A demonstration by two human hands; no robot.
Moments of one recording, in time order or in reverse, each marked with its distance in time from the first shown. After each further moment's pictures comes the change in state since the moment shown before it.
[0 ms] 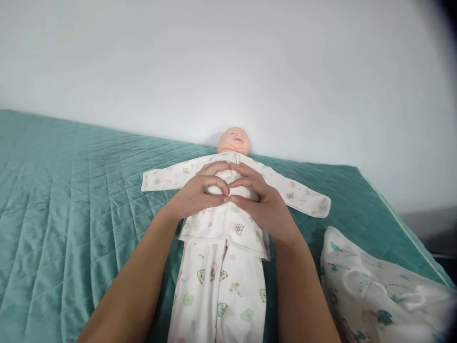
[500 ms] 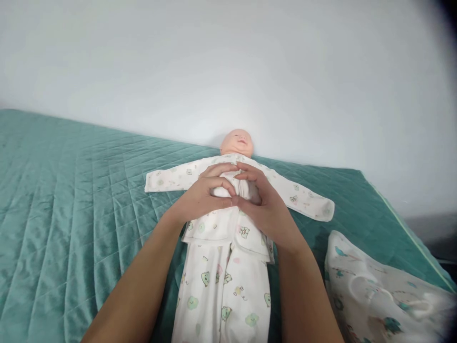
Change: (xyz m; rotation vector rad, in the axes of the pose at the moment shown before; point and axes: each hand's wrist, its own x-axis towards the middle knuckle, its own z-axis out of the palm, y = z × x) left_hand 0.001 0.003 0.002 0.014 0.022 0.027; right_hand 0.003 -0.012 0.011 -0.063 0.071 0.082
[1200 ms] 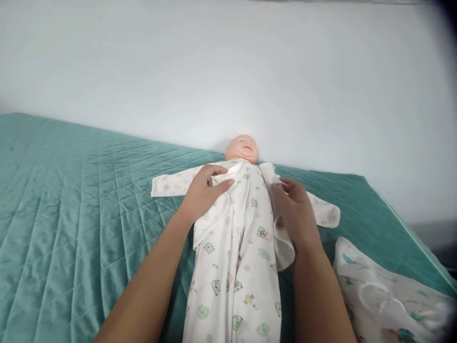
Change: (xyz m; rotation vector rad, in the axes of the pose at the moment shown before) left_hand 0.008 -0.014 0.001 0.009 0.424 -0.273; right_hand 0.006 0.032 -0.024 -0.010 0.541 0.452
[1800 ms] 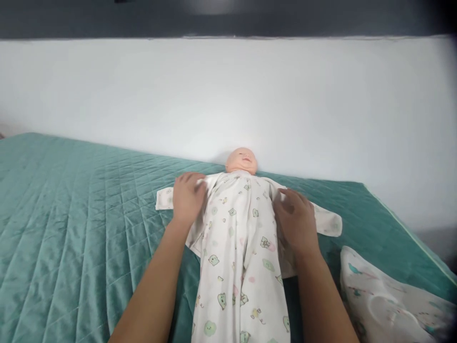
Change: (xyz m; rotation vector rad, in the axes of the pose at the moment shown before) left_hand 0.017 -0.048 -0.026 0.409 0.284 0.128; right_hand 0.024 0.038 -0.011 -0.534 0.146 -0.501
